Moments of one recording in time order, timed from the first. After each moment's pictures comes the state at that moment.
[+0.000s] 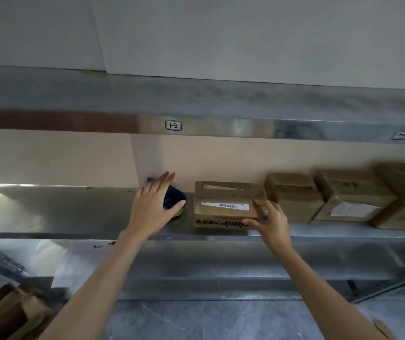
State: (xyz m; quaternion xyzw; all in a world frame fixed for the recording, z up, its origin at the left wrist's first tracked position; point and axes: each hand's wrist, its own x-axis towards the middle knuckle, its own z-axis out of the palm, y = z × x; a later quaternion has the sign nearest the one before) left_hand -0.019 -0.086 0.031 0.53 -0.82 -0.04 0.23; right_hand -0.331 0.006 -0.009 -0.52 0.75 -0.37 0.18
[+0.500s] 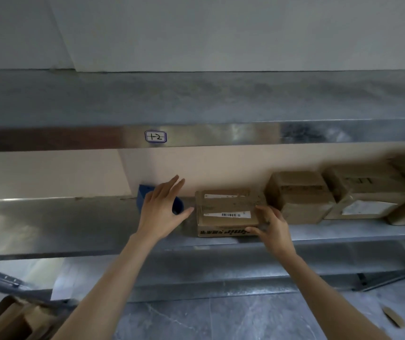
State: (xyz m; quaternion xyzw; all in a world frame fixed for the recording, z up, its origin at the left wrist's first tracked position) left_hand -0.052 -0.129 0.008 0.50 -0.84 -0.06 0.20; right_hand -0.351 -0.026 -0.056 -0.53 0.76 -0.32 0.21
